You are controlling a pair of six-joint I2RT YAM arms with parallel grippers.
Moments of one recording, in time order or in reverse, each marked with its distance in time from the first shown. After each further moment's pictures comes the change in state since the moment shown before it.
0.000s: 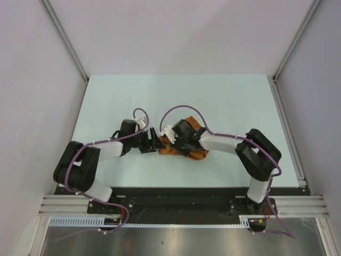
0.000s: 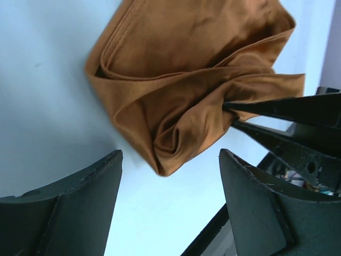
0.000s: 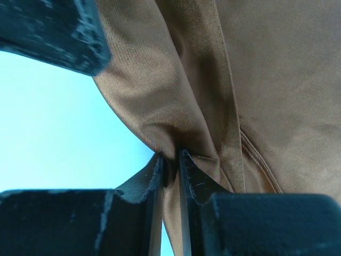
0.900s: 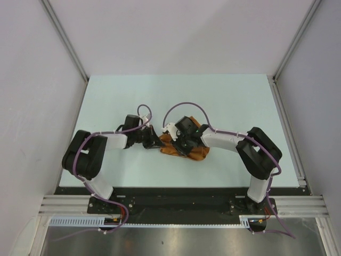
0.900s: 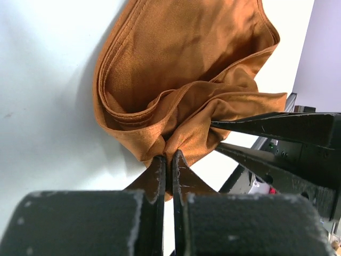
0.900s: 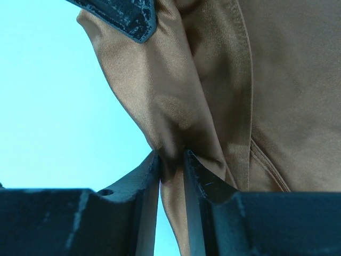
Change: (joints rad) left arm 0.000 0.167 0.108 0.036 0.103 -0.077; right arm -0.042 0.003 0.014 -0.020 -0.102 0.056
